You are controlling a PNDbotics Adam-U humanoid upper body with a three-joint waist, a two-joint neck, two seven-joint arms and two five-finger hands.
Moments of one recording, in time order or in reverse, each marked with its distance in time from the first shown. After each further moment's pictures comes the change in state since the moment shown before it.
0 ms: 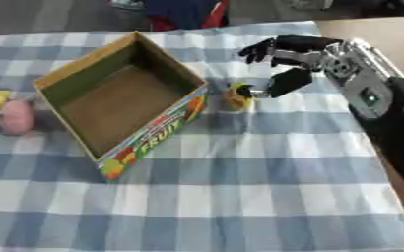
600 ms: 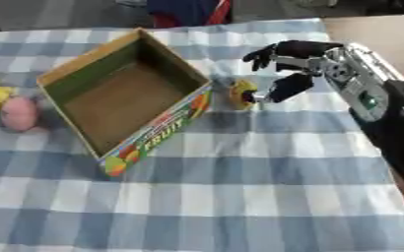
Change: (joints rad) left arm 0.000 -0.001 0.000 0.000 -0.001 -0.002 -0.003; right arm -0.010 0.004 0.023 0.052 0.054 -0.014 -0.028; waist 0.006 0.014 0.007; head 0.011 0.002
